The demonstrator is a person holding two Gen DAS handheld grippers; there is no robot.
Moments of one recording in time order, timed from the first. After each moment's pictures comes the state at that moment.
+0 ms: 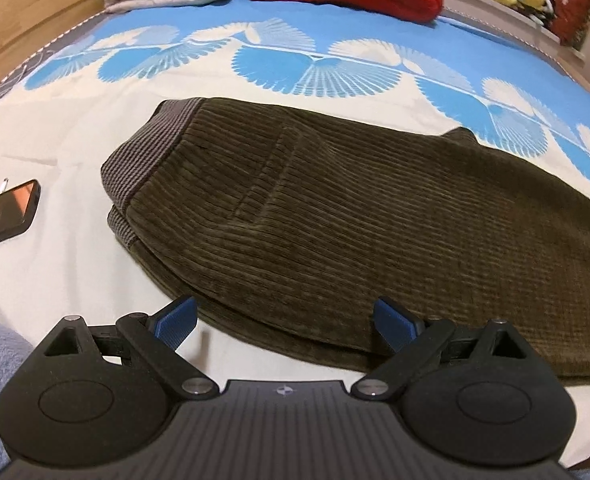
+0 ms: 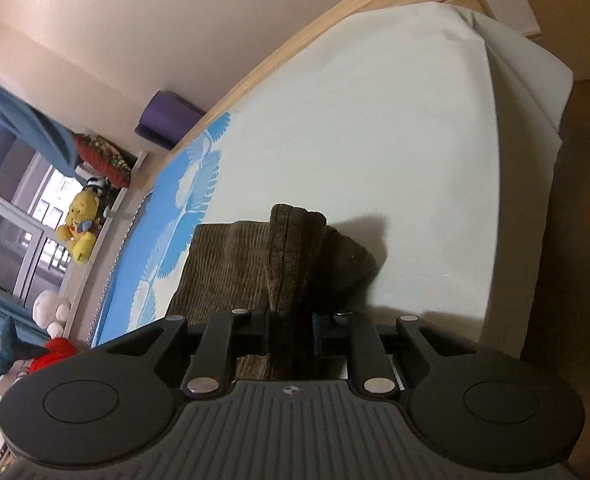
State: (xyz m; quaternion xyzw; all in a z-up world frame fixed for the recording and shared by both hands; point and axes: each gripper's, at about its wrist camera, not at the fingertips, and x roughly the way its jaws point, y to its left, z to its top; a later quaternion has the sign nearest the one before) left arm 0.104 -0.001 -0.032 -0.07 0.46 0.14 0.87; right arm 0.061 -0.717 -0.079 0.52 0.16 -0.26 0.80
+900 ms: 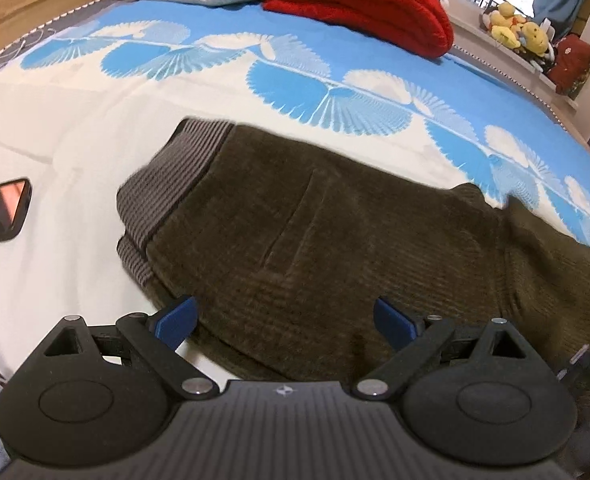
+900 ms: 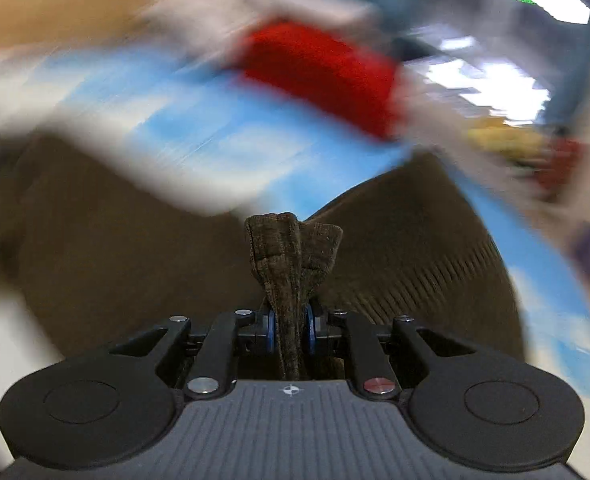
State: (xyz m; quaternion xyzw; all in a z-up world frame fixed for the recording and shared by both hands) left arm 0.113 0.052 -0.025 -0.14 0.44 0.11 0.88; right arm 0.172 -0.231 -0.016 -0.24 0.31 0.21 0.90
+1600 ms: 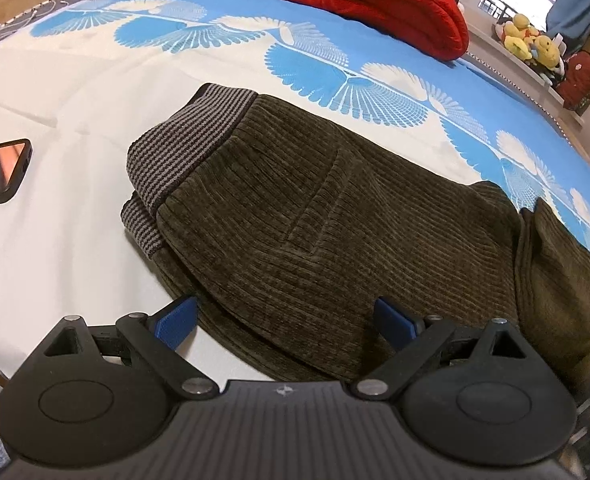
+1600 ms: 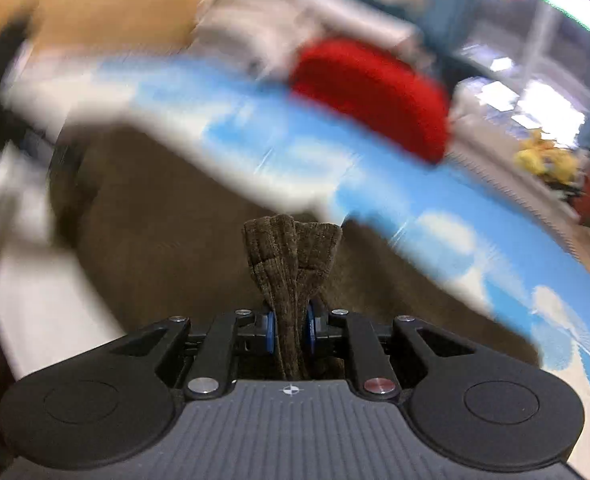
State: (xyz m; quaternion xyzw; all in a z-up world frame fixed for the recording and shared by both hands) left arm 0.106 0.065 -0.045 -0.17 0.44 0.12 0.88; right arm 0.138 -0.242 -0.013 -0.25 0.28 0.26 0.89
